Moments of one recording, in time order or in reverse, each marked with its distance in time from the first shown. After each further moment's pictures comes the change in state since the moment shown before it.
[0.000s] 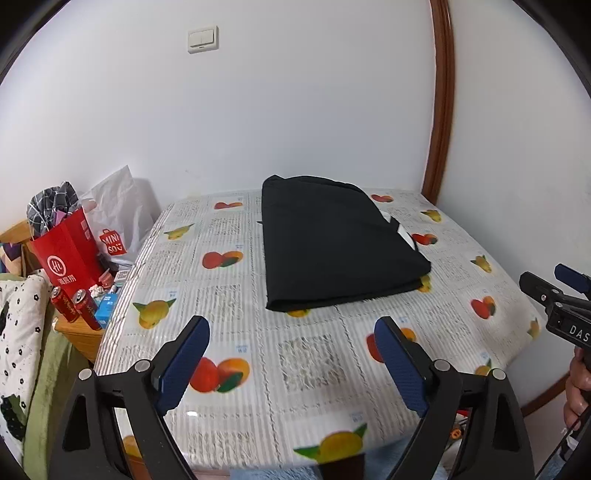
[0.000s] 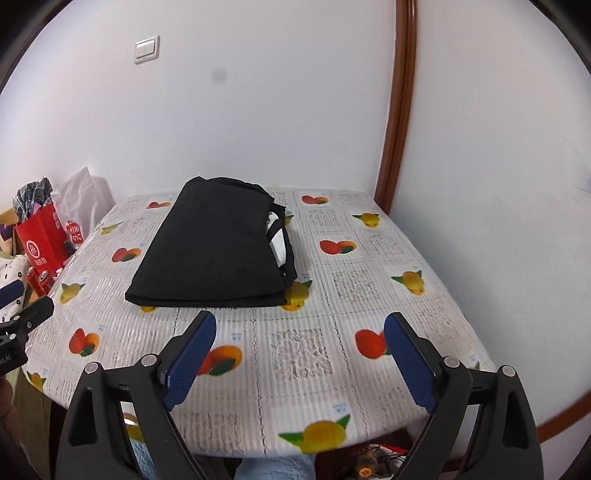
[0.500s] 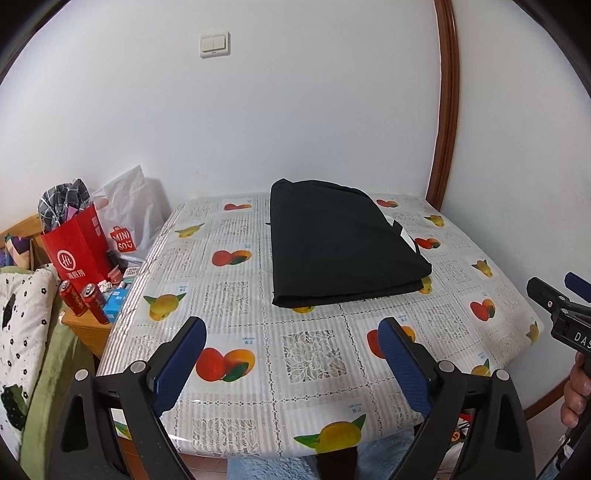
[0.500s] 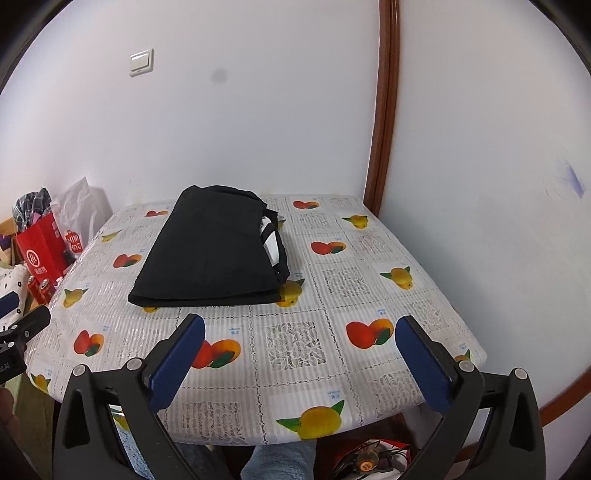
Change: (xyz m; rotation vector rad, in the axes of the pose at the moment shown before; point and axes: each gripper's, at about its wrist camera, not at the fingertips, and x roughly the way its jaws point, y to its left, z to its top) left arm -0.017 0.000 -0.008 -0.014 -0.024 0.033; right arm -0.021 -0.006 -0.009 0.028 -0.031 -0.022
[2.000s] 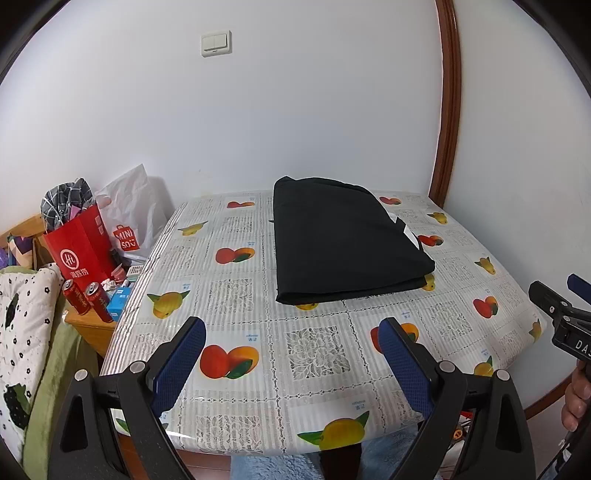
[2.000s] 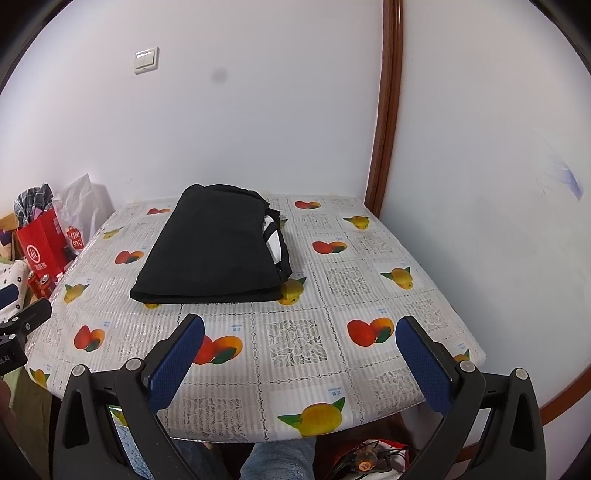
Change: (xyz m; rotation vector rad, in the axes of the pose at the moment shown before) left arm -0.002 -0.001 -0.001 0.000 0.012 0.014; right arm -0.001 0.001 -0.004 -0.012 0.001 0.008
